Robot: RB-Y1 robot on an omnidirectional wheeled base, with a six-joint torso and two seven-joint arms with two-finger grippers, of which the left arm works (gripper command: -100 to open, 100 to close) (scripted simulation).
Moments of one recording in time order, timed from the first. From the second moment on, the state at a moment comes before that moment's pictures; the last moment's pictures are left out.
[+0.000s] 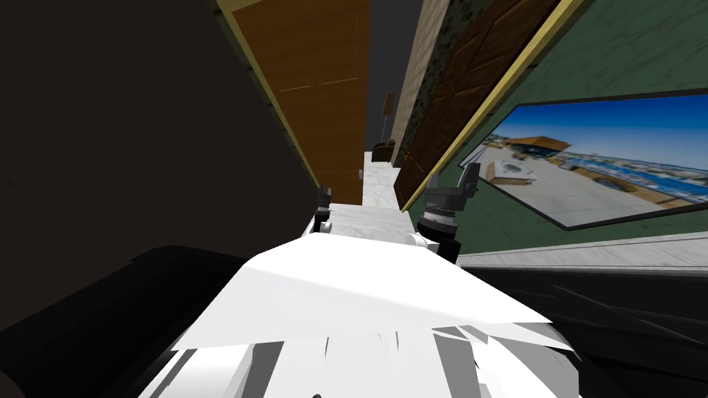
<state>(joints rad) 0.21 0.09 0.01 -1.66 -0.01 -0.72 0.10</state>
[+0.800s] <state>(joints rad) 0.14 0.10 0.03 -1.46 -0.02 -0.74 0.10</state>
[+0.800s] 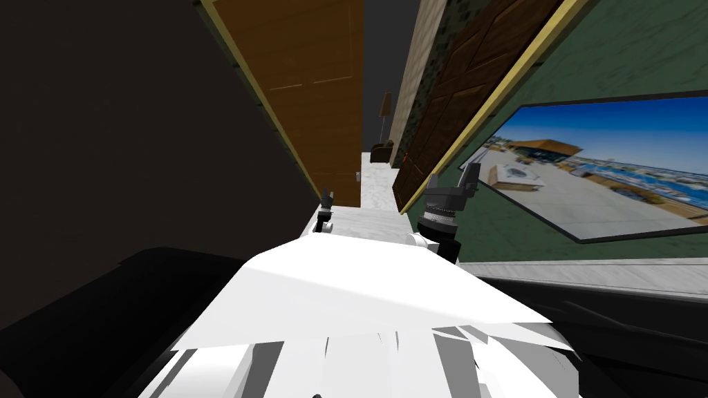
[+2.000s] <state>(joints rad) 0.00 0.11 0.06 -1.11 -0.04 -0.78 0.11</state>
